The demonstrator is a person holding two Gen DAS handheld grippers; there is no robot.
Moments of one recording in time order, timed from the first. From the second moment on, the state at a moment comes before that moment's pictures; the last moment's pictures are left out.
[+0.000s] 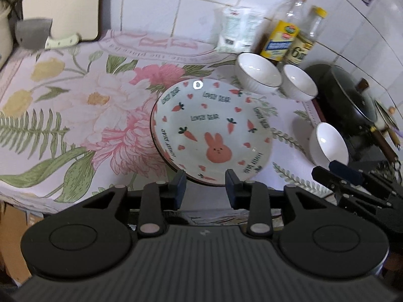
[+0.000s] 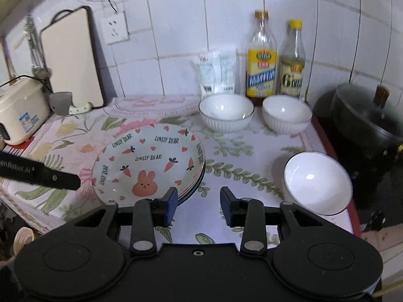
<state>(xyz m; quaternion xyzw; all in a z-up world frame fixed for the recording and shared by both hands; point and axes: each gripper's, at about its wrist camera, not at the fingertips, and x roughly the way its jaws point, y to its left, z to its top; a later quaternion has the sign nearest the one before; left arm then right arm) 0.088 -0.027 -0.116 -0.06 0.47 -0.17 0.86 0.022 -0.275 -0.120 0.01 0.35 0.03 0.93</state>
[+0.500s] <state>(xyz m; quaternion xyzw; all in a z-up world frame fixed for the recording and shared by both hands) 0.053 -0.059 -0.098 -0.03 0.42 -0.23 0.88 -0.038 -0.314 -0.106 0.00 0.31 0.05 0.95</state>
